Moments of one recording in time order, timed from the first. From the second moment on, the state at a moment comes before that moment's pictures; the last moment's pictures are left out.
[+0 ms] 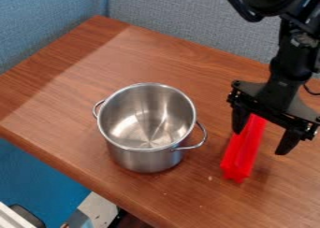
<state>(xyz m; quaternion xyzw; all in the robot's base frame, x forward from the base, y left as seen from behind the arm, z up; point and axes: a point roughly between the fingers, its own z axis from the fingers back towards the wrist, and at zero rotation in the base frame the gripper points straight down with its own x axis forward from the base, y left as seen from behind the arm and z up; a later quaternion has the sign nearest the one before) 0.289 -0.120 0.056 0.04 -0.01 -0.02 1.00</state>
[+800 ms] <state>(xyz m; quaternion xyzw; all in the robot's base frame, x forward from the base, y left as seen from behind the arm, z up) 0.290 -0.117 0.054 0.04 -0.02 0.00 1.00</state>
